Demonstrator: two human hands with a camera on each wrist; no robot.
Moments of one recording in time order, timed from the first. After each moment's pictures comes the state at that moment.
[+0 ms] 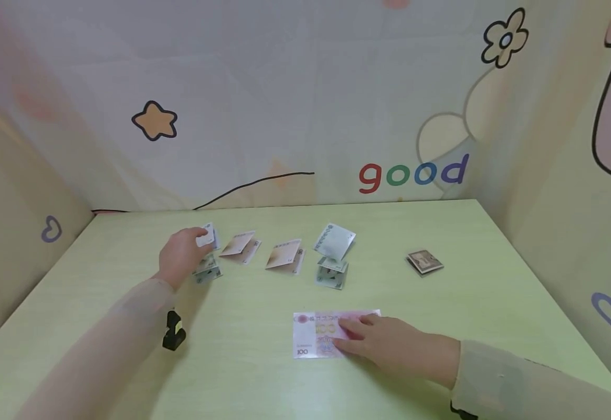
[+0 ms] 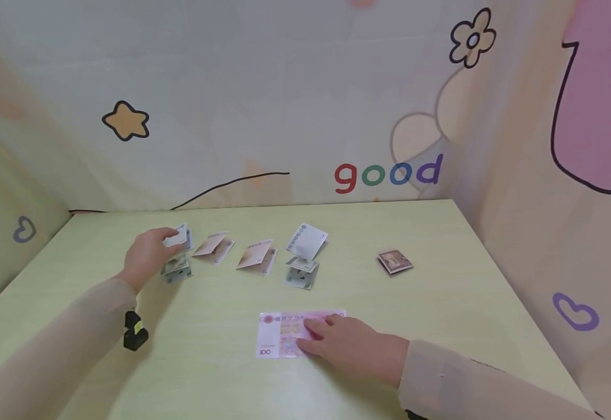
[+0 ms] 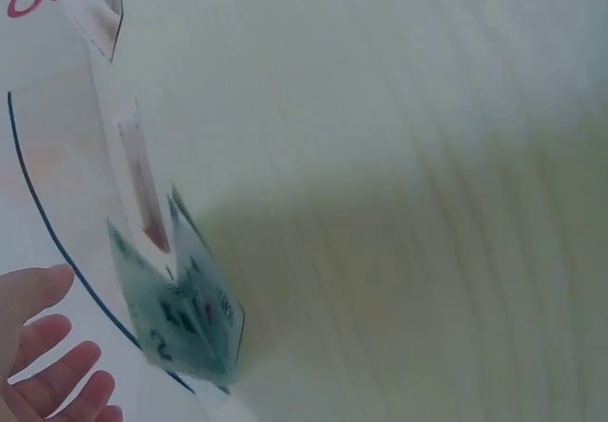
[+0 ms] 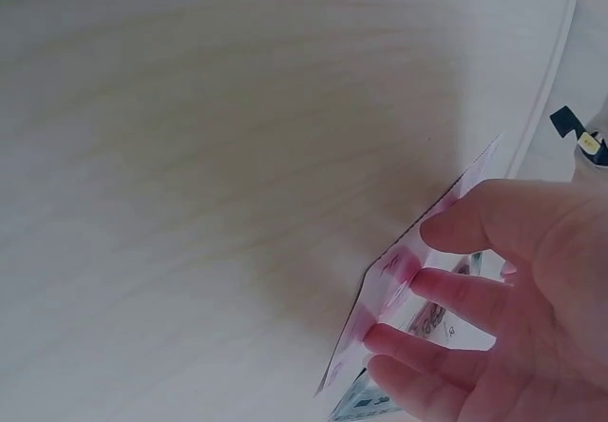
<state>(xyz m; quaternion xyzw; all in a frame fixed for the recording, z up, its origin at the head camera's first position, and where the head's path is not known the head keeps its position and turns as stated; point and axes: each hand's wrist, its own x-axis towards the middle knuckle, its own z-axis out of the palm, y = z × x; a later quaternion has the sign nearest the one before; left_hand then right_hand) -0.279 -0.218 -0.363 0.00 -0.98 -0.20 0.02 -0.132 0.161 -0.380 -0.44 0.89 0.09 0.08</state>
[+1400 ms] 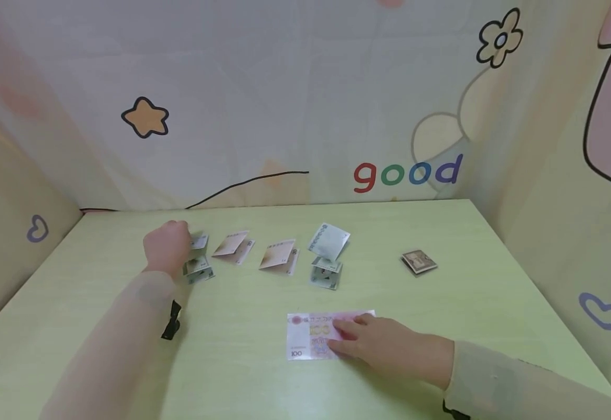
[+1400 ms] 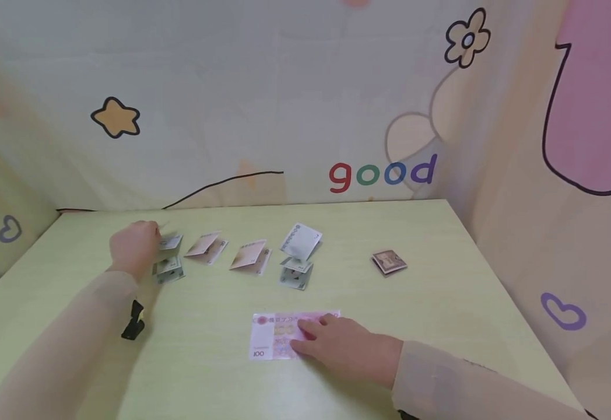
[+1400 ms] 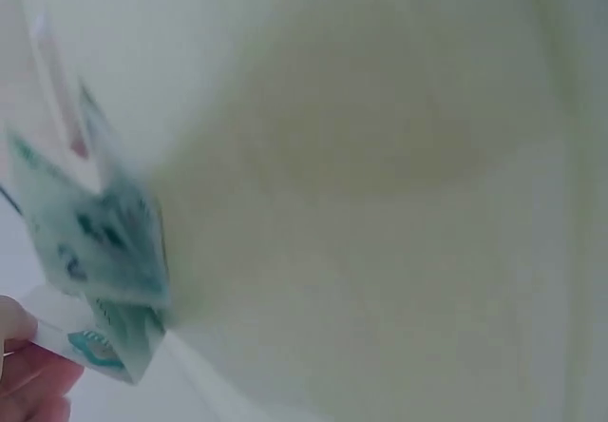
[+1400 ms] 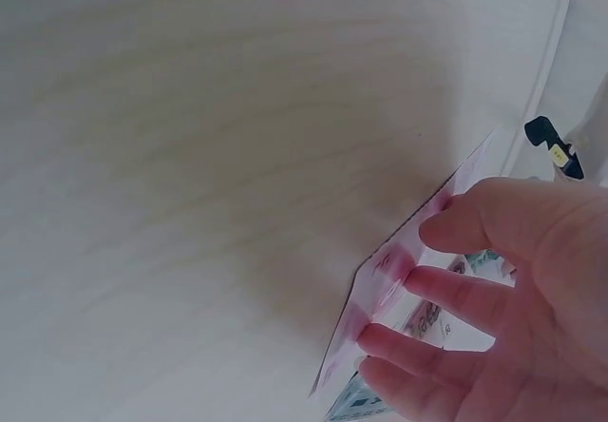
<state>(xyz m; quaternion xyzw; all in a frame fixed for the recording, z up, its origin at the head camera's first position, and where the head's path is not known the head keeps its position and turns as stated) -0.301 -0.231 -0.370 -0.02 -0.99 0.00 0.10 -0.132 0.159 -0.379 -0.43 0.89 0.09 0.08</state>
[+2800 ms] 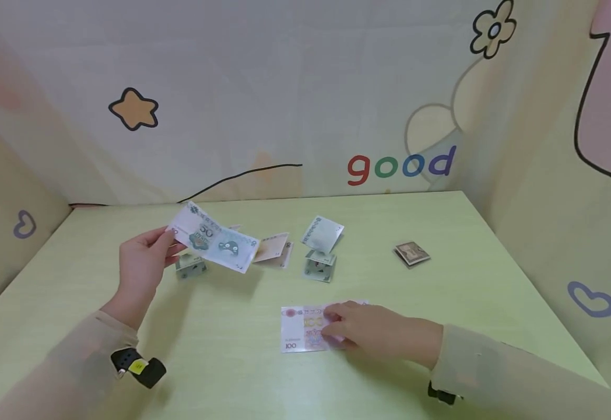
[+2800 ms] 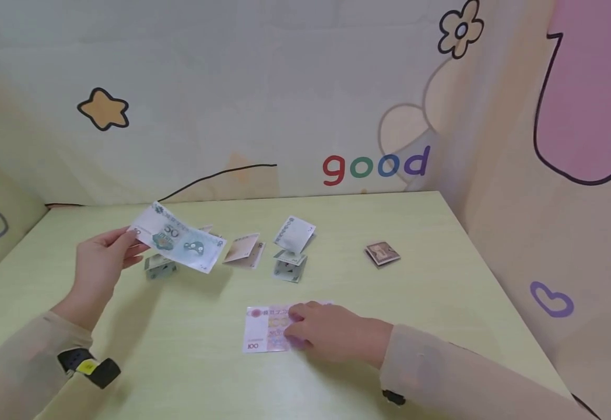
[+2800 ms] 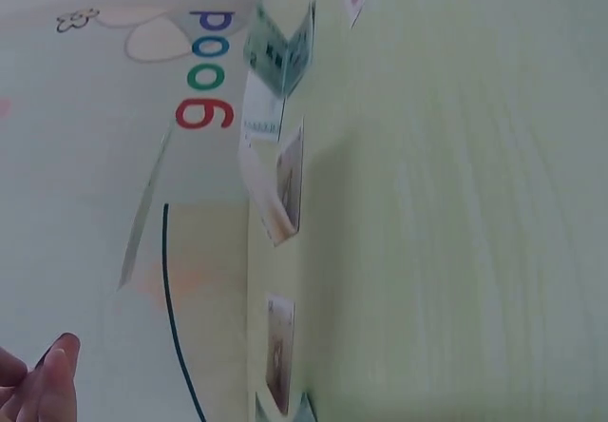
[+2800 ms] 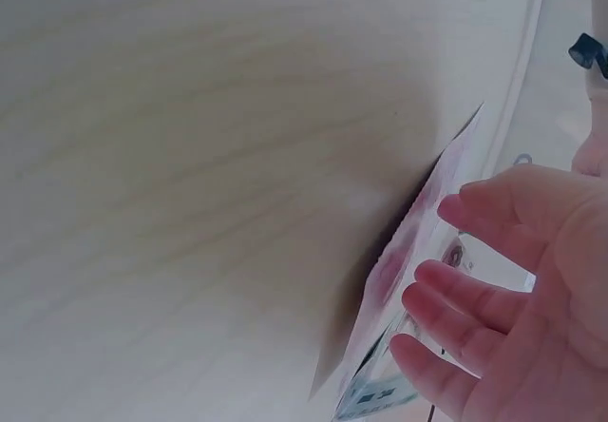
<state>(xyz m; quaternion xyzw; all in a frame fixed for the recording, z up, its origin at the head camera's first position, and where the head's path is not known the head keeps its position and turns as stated) -0.211 -0.202 -0.329 0.11 -0.78 -0.61 0.09 -0.145 0.155 -0.374 -0.43 0.90 -0.01 0.10</state>
